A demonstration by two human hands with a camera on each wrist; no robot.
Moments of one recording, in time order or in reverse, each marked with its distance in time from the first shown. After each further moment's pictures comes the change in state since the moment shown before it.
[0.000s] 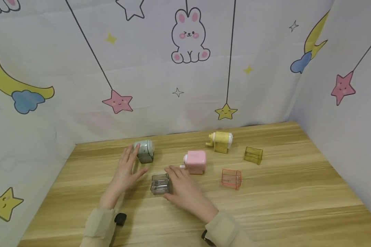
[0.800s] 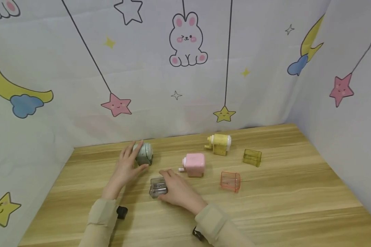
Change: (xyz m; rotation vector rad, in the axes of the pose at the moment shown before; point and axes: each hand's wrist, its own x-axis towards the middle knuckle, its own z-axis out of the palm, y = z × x) left_hand 0.028 -0.014 0.006 0.056 -0.026 0.010; right_hand 0.026 0.003 0.019 0.093 -0.125 0.070
